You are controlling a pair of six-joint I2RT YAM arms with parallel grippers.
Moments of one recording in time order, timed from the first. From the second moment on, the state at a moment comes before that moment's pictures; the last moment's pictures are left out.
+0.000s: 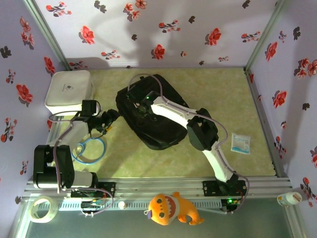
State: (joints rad) left arm -0.07 1.36 0.75 -0.37 0.40 -0.85; right arm 0.89 2.26 1.98 -0.82 0.17 0.15
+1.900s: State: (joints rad) left arm -0.30 1.57 0.86 -0.10 0.58 -0.97; right arm 0.63 2.02 1.66 -0.65 0.39 0.47
